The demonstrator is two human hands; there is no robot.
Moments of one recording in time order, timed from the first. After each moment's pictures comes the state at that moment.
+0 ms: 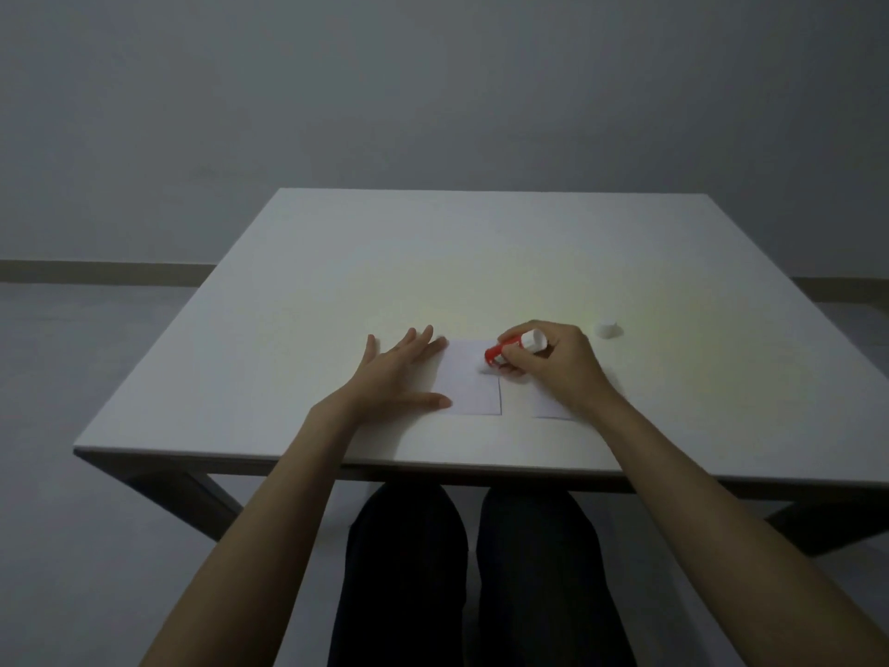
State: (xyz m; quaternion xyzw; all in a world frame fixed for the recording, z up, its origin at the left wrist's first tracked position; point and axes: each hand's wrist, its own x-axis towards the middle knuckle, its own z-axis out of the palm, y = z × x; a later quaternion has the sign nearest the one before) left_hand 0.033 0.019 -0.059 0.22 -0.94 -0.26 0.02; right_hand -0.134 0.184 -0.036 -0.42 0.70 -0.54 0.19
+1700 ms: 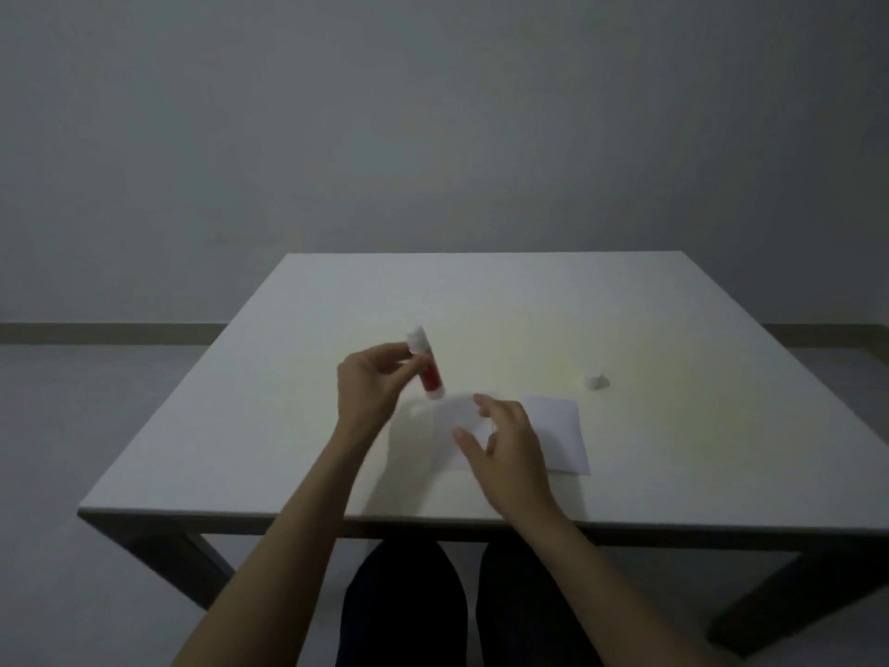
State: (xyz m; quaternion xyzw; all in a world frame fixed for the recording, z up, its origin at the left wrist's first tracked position) left_hand 0.018 0.023 -0.018 0.31 -0.74 -0.43 0.41; right_hand -0.057 0.180 -0.046 -0.36 0.79 -0.48 0.13
